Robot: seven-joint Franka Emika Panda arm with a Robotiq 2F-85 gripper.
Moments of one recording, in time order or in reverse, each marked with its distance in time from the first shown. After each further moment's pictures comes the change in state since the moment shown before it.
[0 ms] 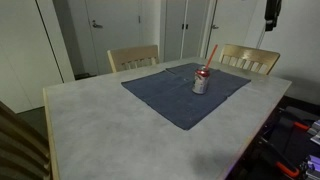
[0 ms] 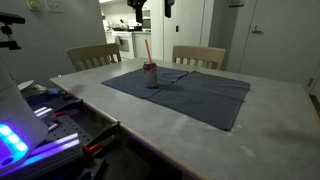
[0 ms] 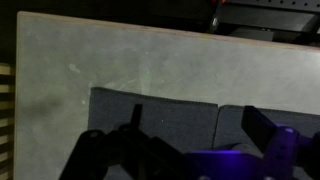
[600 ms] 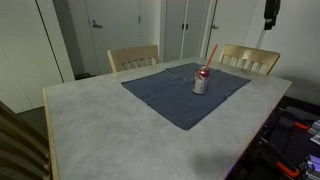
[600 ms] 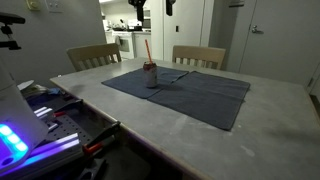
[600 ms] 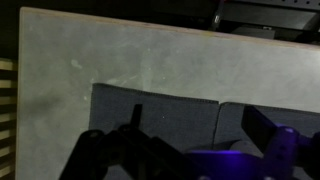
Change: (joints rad) arm 0.002 0.004 0.000 0.015 0.000 0.000 -0.011
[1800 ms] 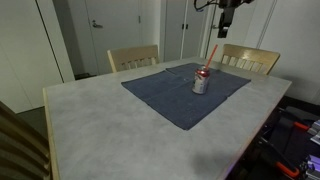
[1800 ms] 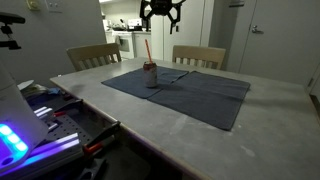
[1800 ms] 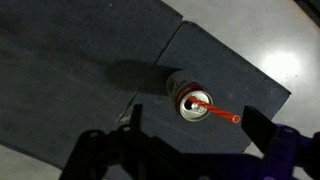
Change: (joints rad) arm 0.110 0.341 0.030 0.204 0.373 0.196 -0.516
